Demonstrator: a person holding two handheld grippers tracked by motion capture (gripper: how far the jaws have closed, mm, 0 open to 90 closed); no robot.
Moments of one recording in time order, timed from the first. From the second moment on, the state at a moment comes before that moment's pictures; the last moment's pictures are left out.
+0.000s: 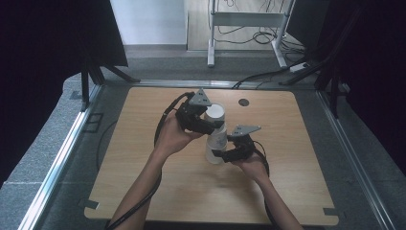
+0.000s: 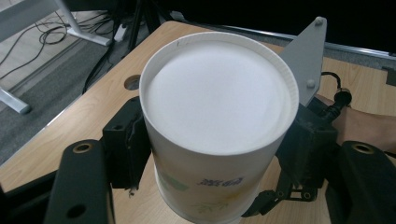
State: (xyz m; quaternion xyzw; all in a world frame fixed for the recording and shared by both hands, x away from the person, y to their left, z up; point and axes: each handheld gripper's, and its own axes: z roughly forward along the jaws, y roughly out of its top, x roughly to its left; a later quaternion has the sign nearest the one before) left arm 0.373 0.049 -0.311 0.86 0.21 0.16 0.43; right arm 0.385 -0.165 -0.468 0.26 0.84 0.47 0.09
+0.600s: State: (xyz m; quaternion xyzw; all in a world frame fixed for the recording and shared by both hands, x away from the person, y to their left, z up) left arm 0.359 0.066 -0.309 0.86 0.21 0.16 0.43; right arm 0.384 -0.166 -0.468 0.26 0.84 0.47 0.09
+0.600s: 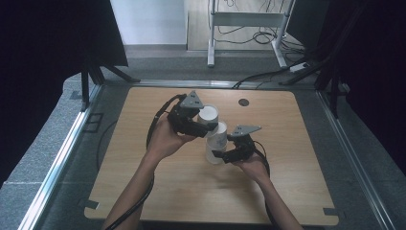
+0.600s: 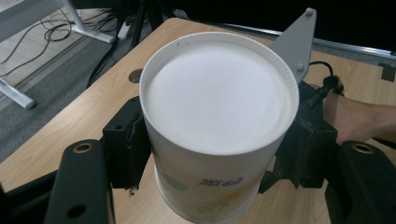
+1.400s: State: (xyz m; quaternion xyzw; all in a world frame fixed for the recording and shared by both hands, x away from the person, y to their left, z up) left arm 0.332 0.082 -0.328 0.86 0.22 0.15 0.44; right arm 0.359 -0.185 -0.461 0.26 0.84 0.47 0.10
